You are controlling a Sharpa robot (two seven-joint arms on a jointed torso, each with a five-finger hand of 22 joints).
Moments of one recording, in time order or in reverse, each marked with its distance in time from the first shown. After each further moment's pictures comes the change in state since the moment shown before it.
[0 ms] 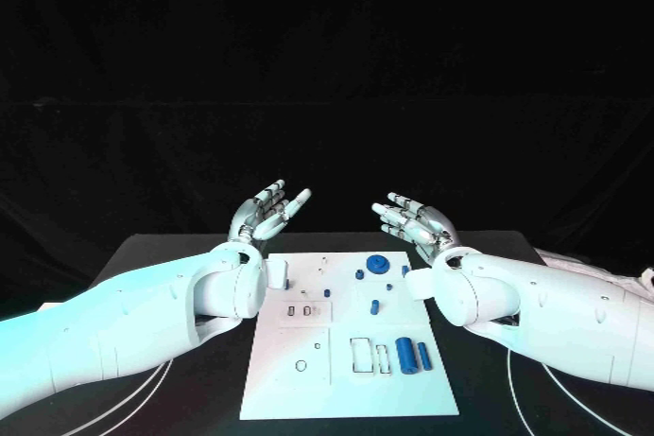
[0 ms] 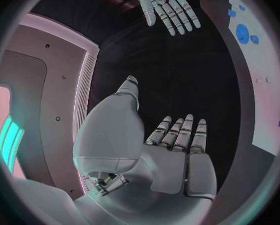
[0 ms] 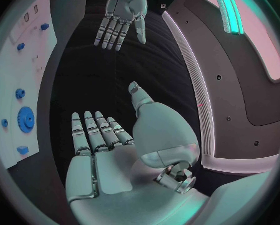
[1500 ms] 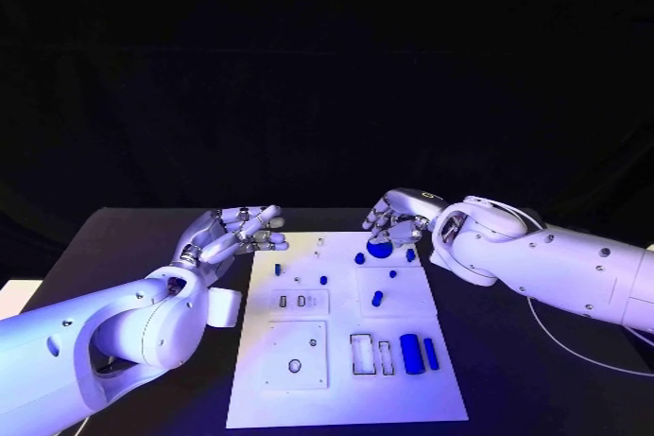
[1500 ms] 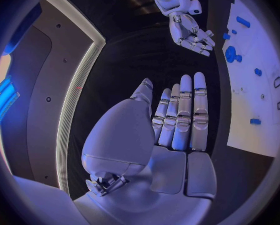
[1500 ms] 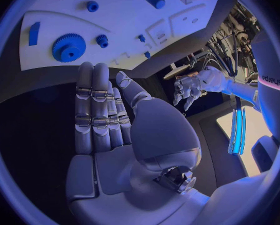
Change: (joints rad) left arm 0.027 -0.253 0.017 0.329 -0.014 0.184 -0.004; left_hand 0.146 0.151 -0.013 -0.101 0.000 0.726 0.059 0.085 0.035 0.885 -0.068 0.060 0.046 0.905 -0.127 0.165 0.191 0.057 0.951 -0.091 0.285 0.099; right arm 0.149 -0.064 0.010 -0.061 -1.340 0.232 -0.389; right_hand 0.120 -0.079 0.166 -0.173 -0.016 0.753 -0.013 0.037 0.033 0.816 -0.159 0.024 0.023 1.058 -0.226 0.493 0.316 0.107 0.943 -0.219 0.542 0.217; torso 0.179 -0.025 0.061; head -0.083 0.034
